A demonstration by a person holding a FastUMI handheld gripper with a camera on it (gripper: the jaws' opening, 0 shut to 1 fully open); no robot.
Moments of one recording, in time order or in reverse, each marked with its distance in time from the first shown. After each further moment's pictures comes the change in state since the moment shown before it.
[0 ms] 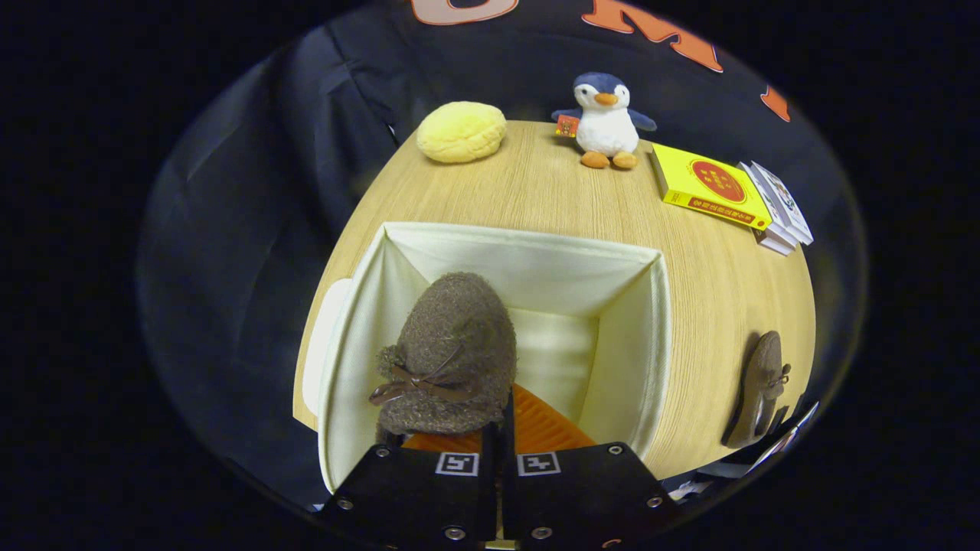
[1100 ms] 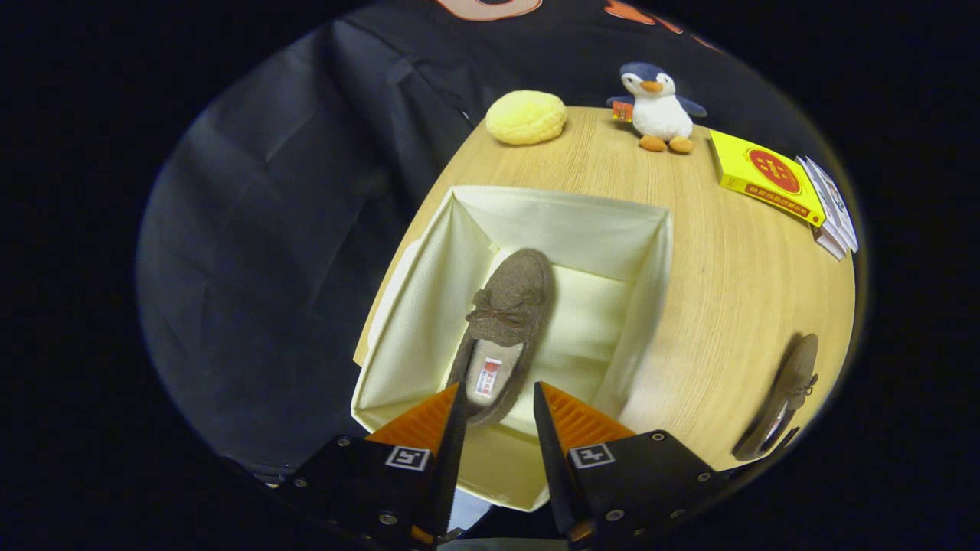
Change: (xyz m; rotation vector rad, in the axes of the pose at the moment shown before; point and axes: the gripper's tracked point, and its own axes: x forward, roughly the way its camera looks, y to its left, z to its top) arm -0.078 -0.025 -0.027 -0.129 -0.012 0.338
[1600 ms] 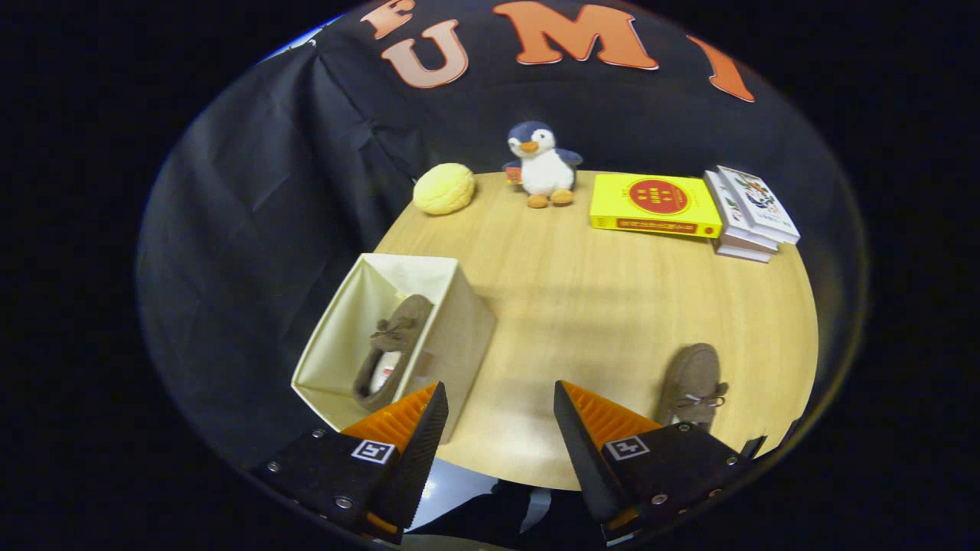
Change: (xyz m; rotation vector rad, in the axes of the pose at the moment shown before) arm -0.088 -0.175 -0.025 0.071 -0.239 -0.157
